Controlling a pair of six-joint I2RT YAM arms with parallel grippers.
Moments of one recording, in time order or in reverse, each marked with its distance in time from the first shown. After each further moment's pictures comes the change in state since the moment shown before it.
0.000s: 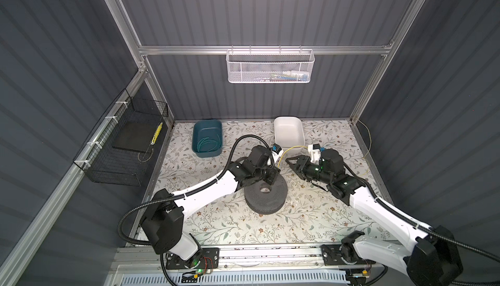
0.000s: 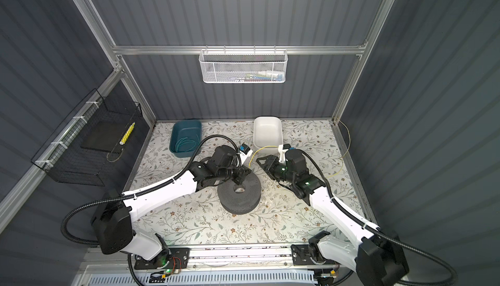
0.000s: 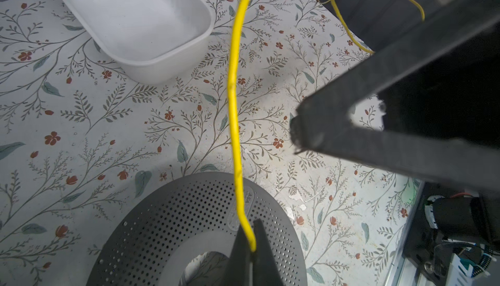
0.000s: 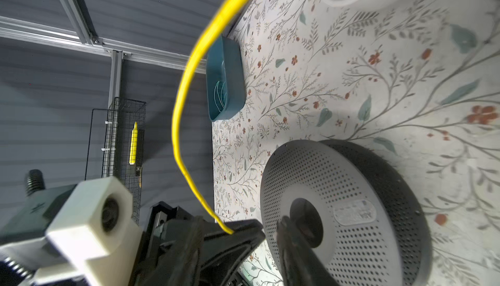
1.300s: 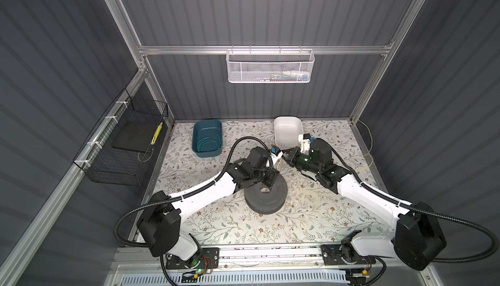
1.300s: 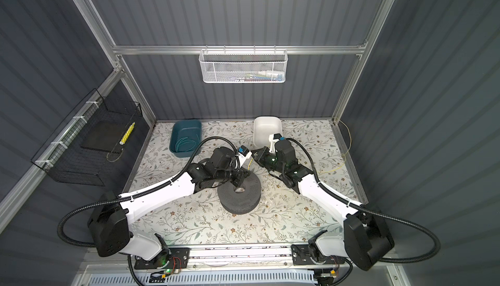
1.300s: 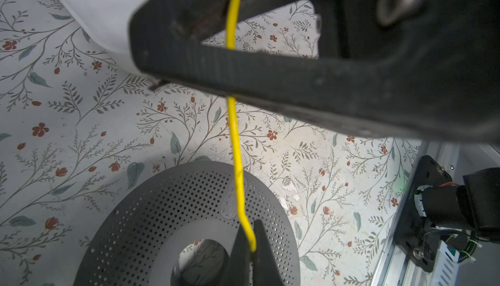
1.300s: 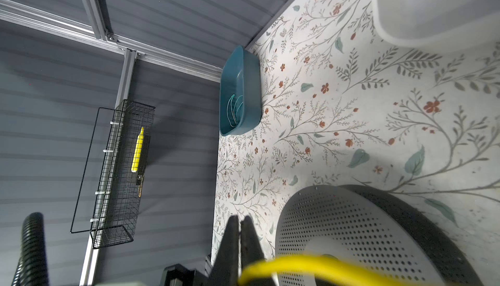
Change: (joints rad) left arm 0.008 -0.024 -0.026 -0.005 0.024 -0.006; right arm 0.042 0.153 0.126 0.095 0.055 -0.078
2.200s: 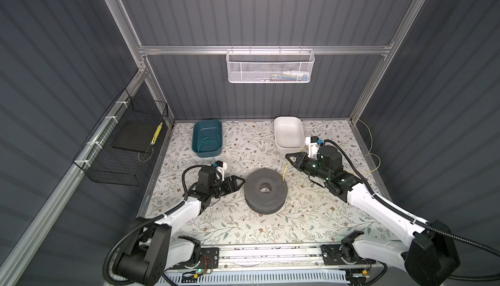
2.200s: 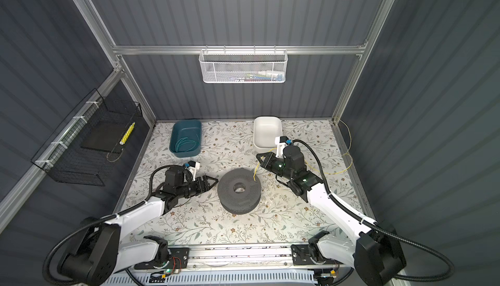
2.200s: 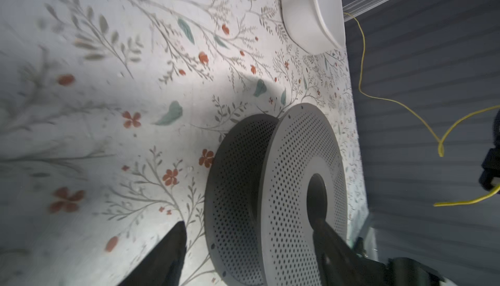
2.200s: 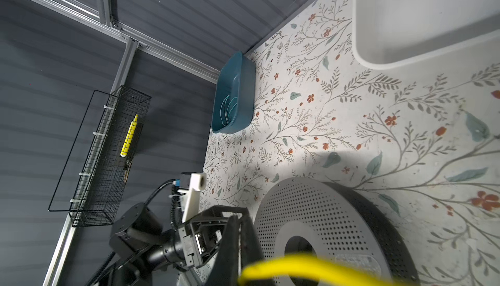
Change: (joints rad) left arm 0.534 -0.228 -0.712 0.525 0.420 -0.526; right arm -0.037 -0.140 -0.086 -0.043 -0.003 -0.138
